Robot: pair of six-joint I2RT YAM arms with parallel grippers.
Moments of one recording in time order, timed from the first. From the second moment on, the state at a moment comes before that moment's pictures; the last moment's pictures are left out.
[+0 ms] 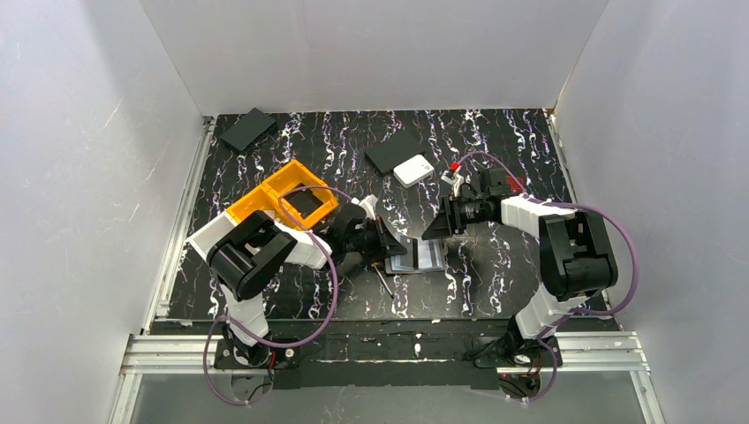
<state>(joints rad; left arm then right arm) -0.74 1.83 0.71 0.56 0.38 -1.05 0.20 1.67 0.87 -0.23 -1.11 -0.03</state>
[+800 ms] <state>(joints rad) -0.74 1.71 0.62 0.81 0.36 -1.10 0.20 1.68 0.85 -0.23 -1.20 -0.02</state>
